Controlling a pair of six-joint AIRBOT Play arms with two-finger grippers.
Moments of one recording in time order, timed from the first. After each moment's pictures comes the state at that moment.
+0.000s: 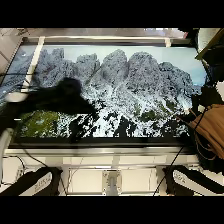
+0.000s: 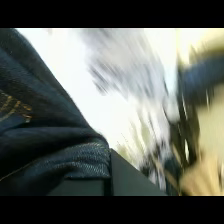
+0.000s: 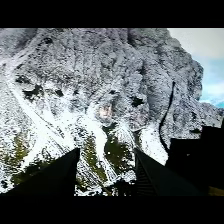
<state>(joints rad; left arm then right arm) -0.10 -1.10 0.84 0.33 -0.78 -1.12 -0.13 -1.17 1.91 -1.52 1.51 1.29</state>
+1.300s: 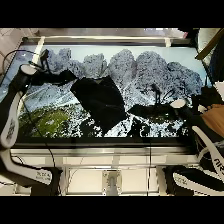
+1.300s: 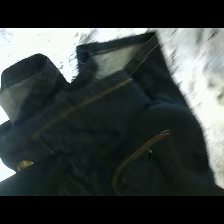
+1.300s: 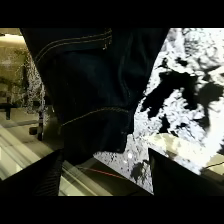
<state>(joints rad) 0.08 -1.69 1.52 0.82 -1.00 -1.20 0.16 -1.25 0.73 -0.52 0.88 1.06</state>
